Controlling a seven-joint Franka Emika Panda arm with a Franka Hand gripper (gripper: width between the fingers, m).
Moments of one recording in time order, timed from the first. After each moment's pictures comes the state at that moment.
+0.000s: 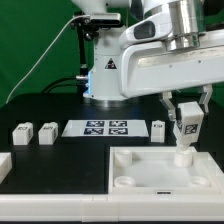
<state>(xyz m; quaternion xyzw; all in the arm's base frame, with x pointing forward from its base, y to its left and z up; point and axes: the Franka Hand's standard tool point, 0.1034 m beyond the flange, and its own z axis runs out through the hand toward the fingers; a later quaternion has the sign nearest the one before) 0.596 0.105 0.122 -0.98 -0.09 -0.15 0.06</state>
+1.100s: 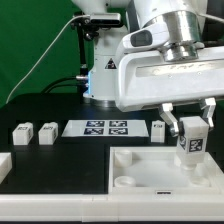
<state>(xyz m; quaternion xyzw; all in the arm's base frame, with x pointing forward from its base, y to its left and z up) 0.635 0.102 0.111 -0.95 -0.10 -0.28 0.05</state>
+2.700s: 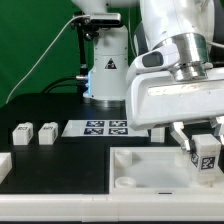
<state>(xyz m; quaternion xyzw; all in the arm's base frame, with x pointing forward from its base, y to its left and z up) 0.630 0.118 0.081 -0.95 -0.10 -0.30 0.05</state>
